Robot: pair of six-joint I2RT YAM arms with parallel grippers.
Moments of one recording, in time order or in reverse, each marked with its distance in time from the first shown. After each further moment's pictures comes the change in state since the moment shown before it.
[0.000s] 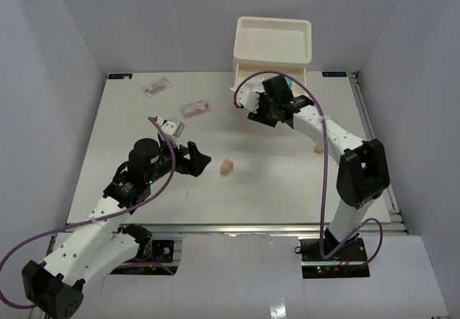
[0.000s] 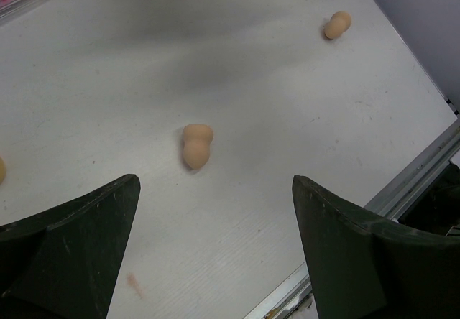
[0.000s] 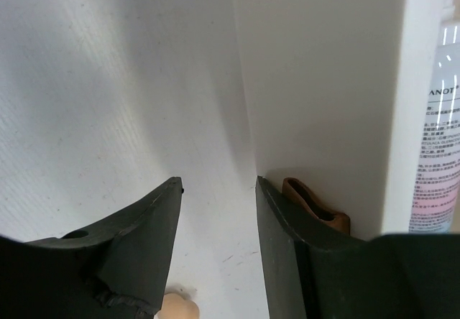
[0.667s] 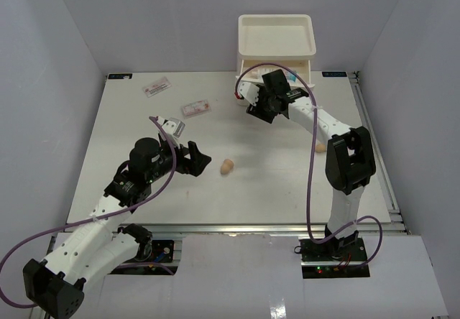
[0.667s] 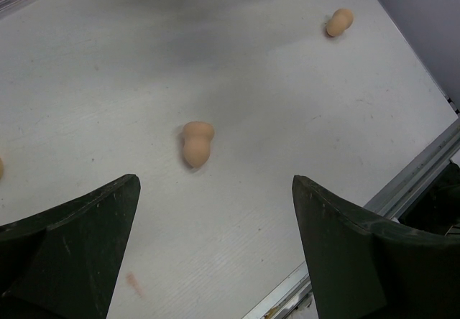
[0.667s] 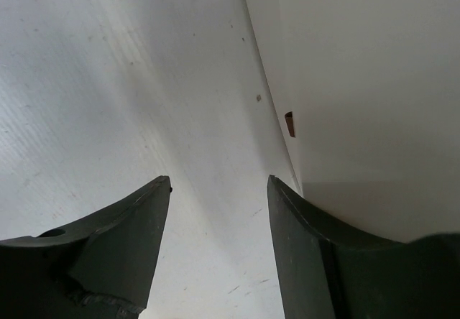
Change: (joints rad) left arm 0.008 0.012 -0.001 0.001 0.008 -0.003; right arm -0.059 0.165 0.140 0.002 -0.047 0.055
